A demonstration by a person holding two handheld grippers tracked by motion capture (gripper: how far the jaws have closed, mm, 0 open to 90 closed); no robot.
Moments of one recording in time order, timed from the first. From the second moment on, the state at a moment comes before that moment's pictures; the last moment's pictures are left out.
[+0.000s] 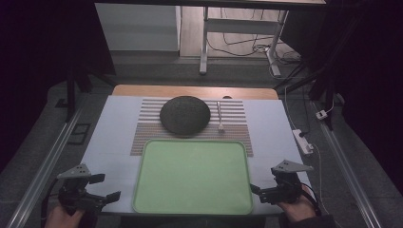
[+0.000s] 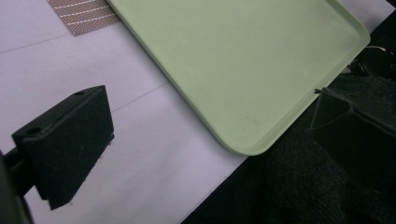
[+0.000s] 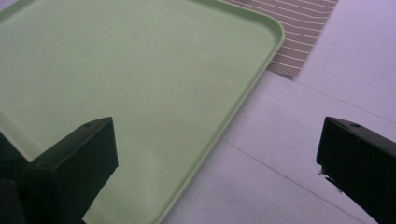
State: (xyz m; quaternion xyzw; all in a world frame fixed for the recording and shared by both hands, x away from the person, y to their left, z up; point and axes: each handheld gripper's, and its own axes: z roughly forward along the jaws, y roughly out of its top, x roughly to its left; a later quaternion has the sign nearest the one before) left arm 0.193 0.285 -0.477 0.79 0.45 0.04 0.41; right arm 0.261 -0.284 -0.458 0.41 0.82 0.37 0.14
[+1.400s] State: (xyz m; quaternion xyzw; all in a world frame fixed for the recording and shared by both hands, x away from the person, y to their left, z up) left arm 0.196 0.284 -0.478 0.79 0.46 0.04 0.41; right arm 0.339 -0.242 -0.468 0.37 0.84 0.38 0.12
